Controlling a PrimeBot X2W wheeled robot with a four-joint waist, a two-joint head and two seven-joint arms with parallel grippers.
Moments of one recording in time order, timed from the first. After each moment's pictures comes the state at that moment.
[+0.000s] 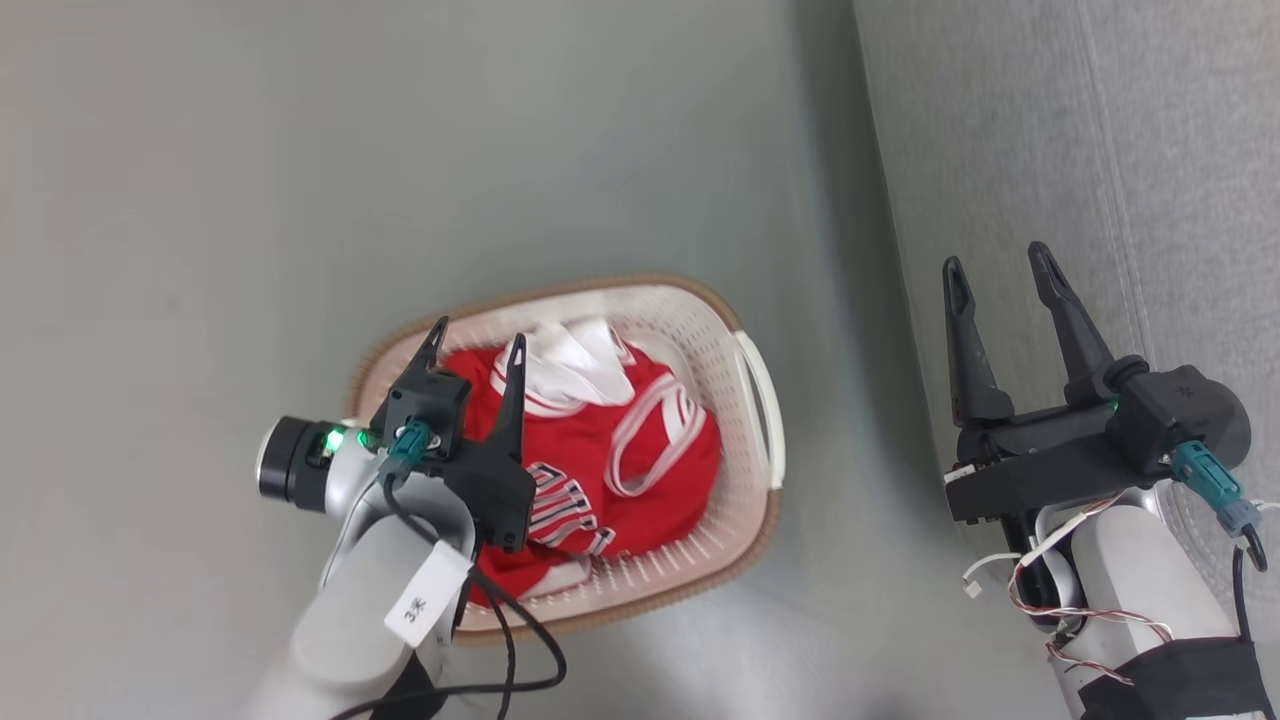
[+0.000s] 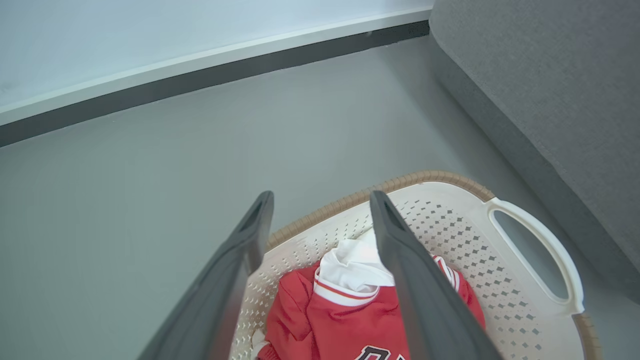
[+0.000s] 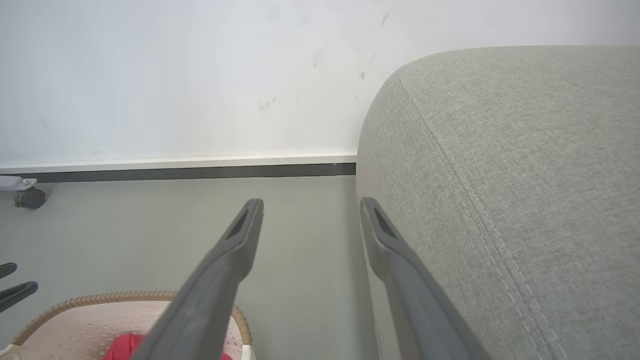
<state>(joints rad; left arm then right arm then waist) -0.65 0.04 -0.43 0.80 -0.25 0.11 -0.25 -0.44 -0.12 0.19 0.24 0.19 0.04 -0.26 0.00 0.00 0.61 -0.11</state>
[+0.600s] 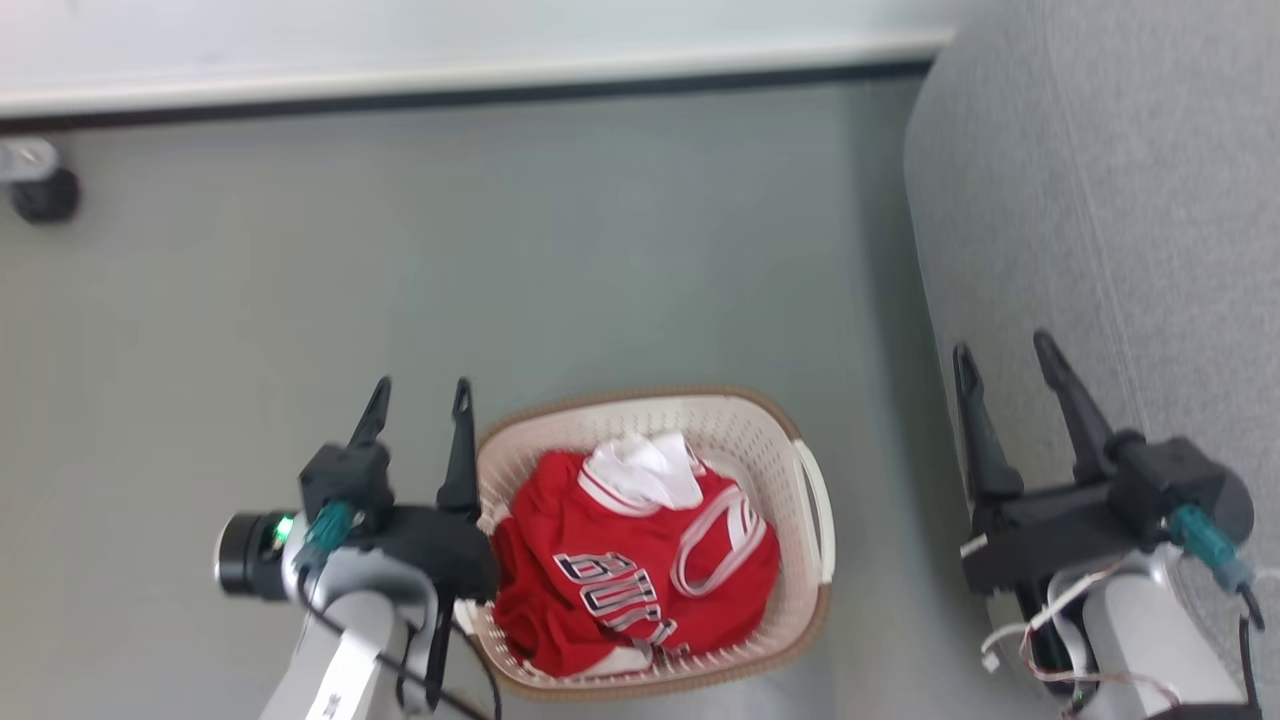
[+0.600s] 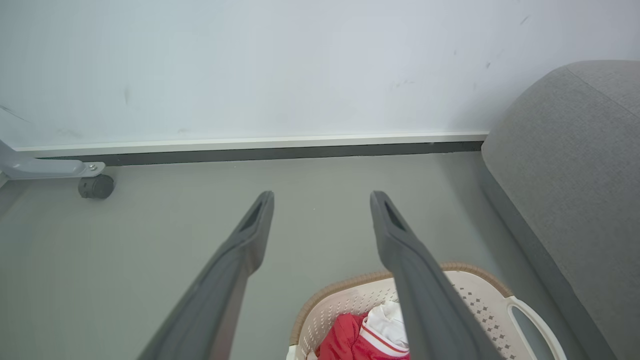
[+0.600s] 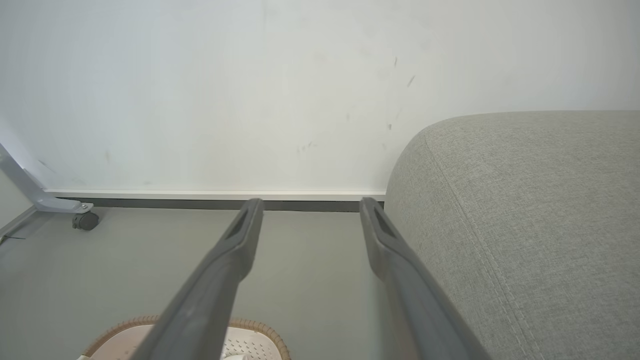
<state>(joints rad) -0.44 0.04 -0.27 0.57 -0.30 0.12 -0.25 -0.34 -0.13 0.16 0.28 0.19 0.05 -0.26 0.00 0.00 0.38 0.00</state>
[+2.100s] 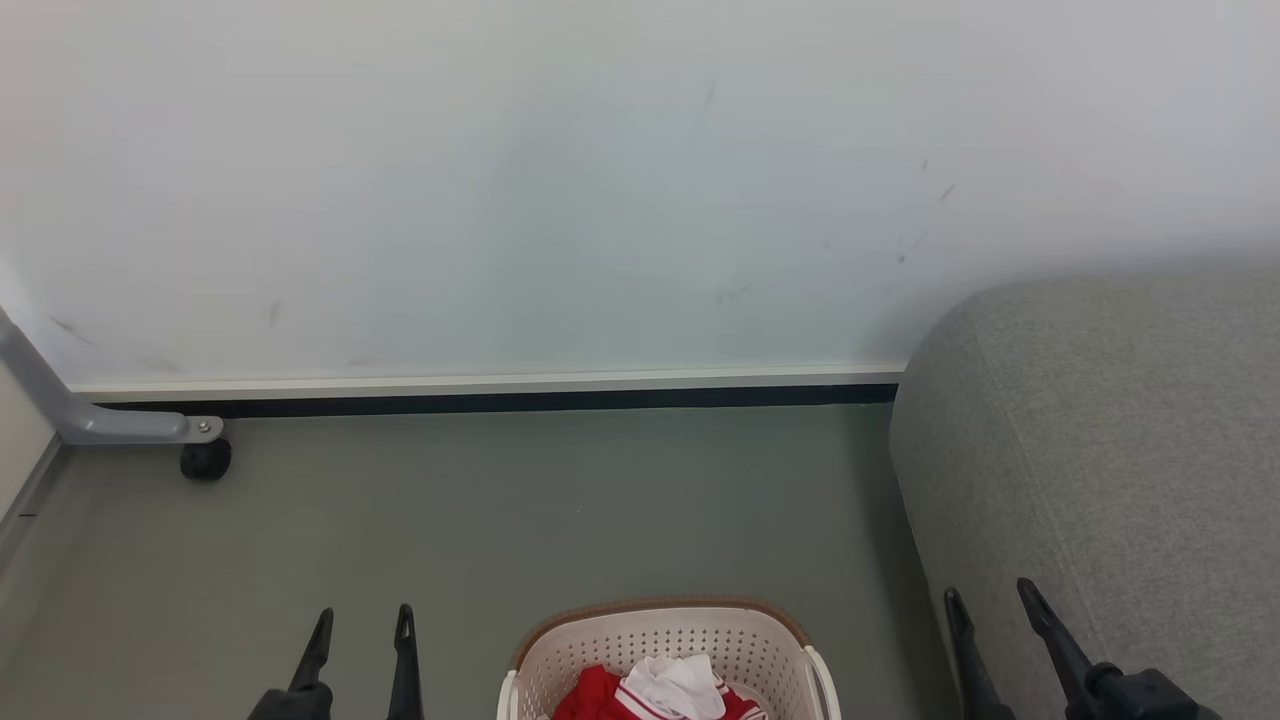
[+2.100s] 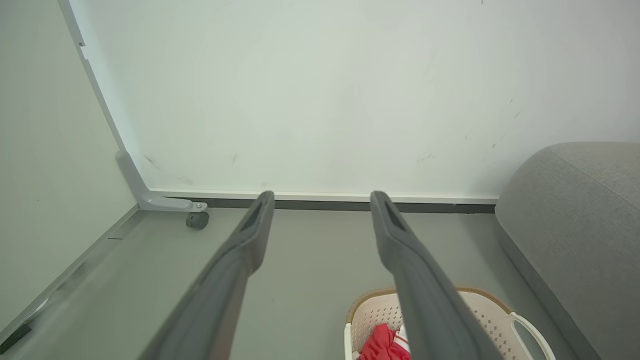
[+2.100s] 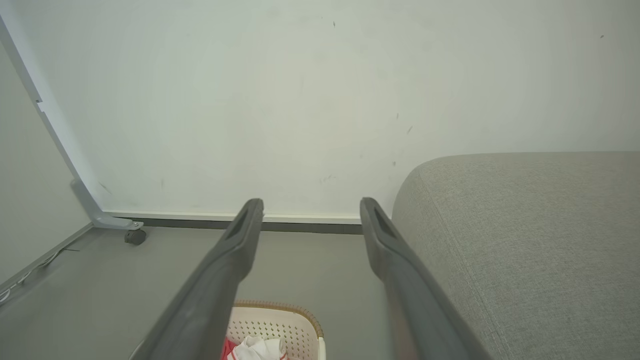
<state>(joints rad) 0.02 0.09 -0.17 0.30 -0.25 0.12 -0.25 0.06 -0.11 0.17 0.19 0.19 0.03 -0.26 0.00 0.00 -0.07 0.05</state>
